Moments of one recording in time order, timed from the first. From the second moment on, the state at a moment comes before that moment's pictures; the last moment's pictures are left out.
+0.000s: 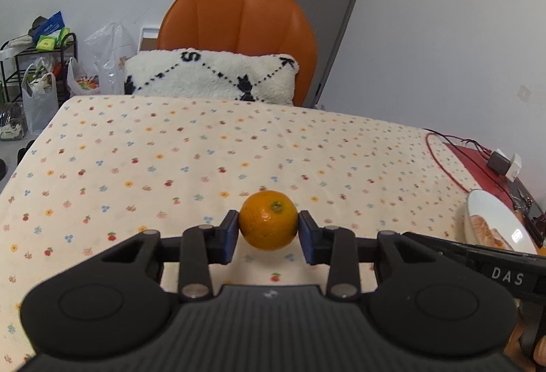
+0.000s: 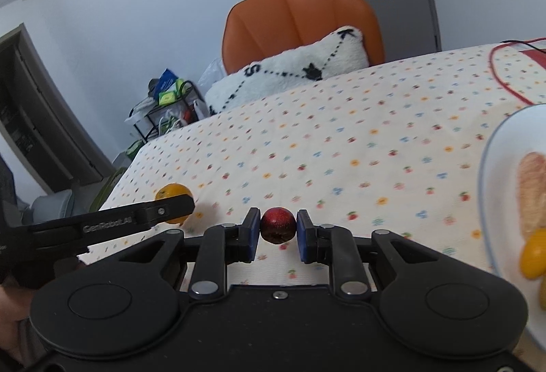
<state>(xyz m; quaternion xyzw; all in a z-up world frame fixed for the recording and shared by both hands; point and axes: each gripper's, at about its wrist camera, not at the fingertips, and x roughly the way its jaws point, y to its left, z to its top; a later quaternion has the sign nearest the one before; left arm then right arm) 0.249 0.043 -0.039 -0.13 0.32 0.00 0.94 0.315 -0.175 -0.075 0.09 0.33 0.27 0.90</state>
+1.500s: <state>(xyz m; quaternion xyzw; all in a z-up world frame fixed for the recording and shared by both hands) 0.252 -0.162 -0.009 -0.06 0.30 -0.13 0.94 0.282 -0.384 -0.059 0.18 0.27 0.15 0.93</state>
